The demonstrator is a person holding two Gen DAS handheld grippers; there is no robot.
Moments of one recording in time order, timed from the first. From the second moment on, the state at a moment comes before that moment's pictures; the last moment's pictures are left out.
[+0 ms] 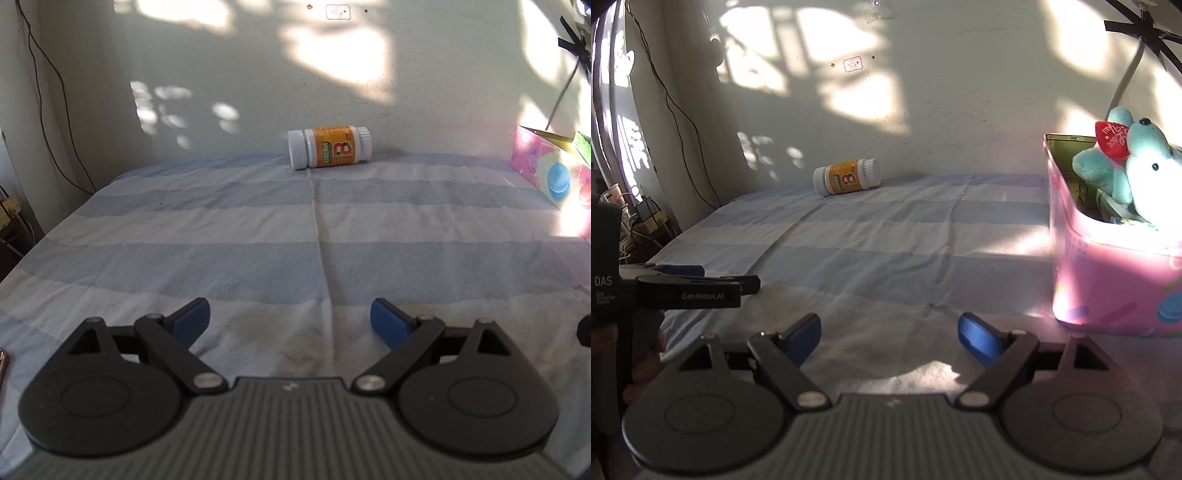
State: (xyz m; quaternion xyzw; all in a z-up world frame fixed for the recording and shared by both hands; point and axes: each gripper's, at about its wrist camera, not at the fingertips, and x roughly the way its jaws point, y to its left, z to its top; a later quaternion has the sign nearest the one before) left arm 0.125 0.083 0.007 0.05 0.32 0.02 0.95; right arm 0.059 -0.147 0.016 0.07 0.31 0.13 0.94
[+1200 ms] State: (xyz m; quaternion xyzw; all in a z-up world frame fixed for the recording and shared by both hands) left arm 0.139 0.130 0.012 -0.07 0.29 0.04 0.95; right arm 0.315 -0.025 0.022 0.02 0.27 0.11 0.96
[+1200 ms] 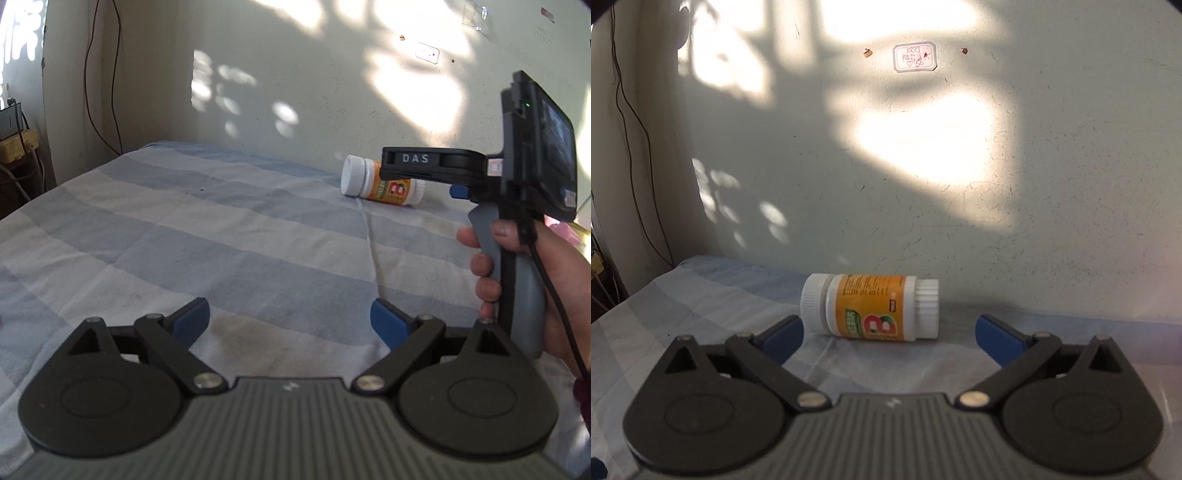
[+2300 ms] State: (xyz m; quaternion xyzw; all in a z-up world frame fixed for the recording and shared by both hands) left arm 0.337 0.135 0.039 -0.25 0.33 -0.12 0.90; right arm 0.368 -0.106 -0.004 0.25 0.34 0.26 0.87
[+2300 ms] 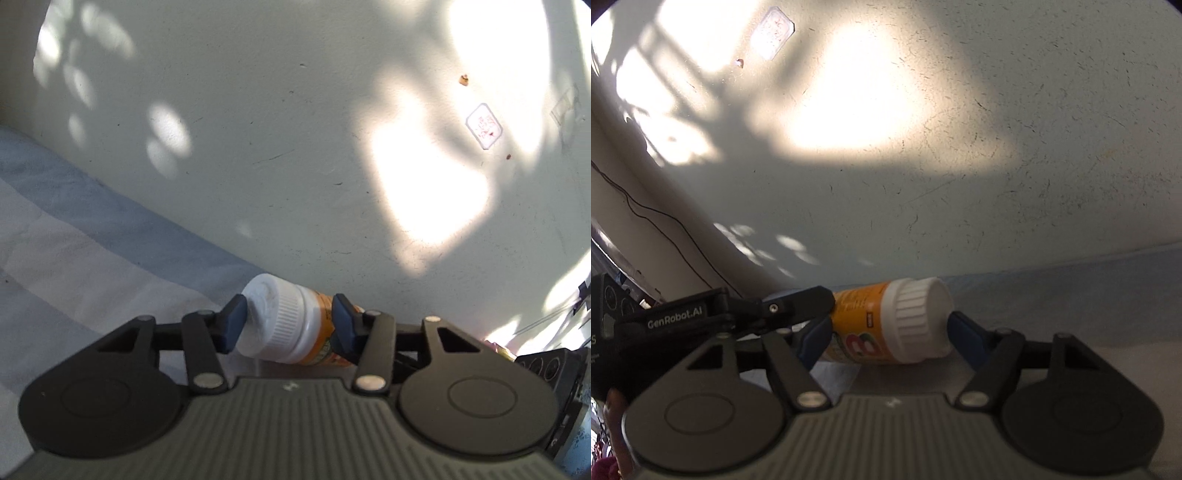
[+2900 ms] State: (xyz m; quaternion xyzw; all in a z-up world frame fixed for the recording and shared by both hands) left arm 0.109 0.021 0.126 -0.22 0.28 -0.24 0.91; right arm 0.105 -0.195 0.097 0.24 0.22 0.17 0.93
